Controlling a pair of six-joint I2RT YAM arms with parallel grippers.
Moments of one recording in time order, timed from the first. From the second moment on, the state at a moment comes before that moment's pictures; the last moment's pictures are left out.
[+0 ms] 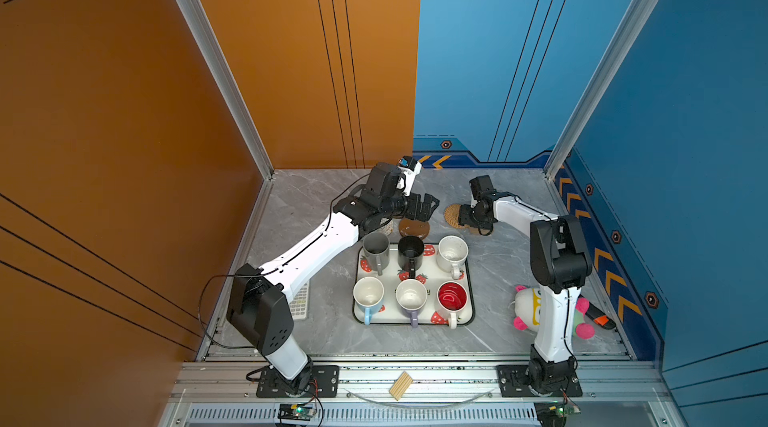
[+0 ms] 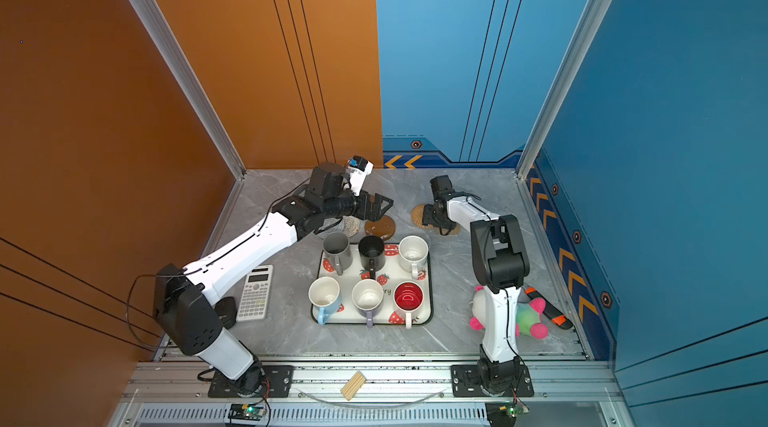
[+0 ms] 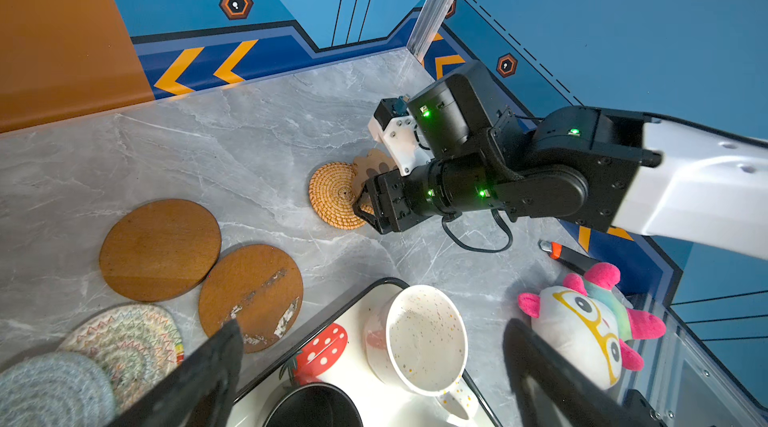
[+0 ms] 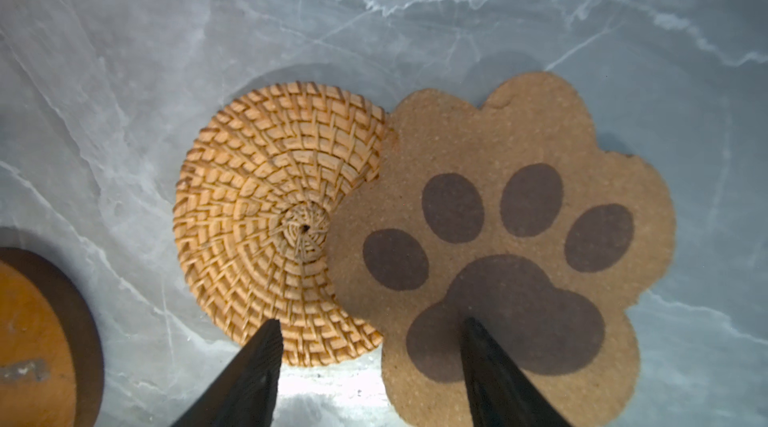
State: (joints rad) left arm -0.62 1.63 1.48 -0.36 0.22 -0.28; right arm 0.21 2.09 1.50 -0.53 0.01 0.35
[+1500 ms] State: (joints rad) left arm -0.67 2.61 2.45 -0.69 0.22 -0.26; right arm 0.19 1.98 1.49 -0.58 -0.09 0.33
